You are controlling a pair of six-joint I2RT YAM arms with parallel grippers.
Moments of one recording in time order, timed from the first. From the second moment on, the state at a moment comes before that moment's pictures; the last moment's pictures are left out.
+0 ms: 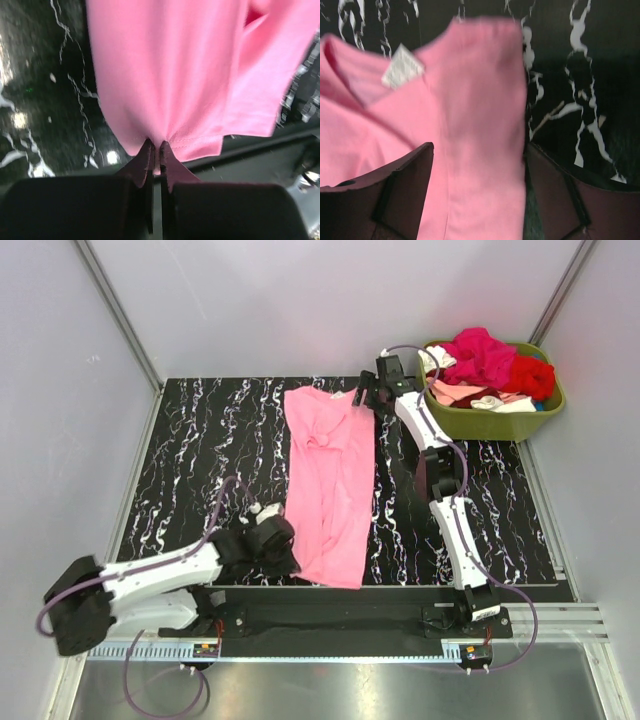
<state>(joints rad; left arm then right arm) -0.98 1.12 0.53 -0.46 -0.08 -1.13 0.27 2.81 2.72 -0.70 -0.06 0.46</state>
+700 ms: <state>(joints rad) -0.96 0.98 0.67 -0.76 -0.13 -1.15 0.25 2.44 2.21 -0.54 -0.07 0.48</state>
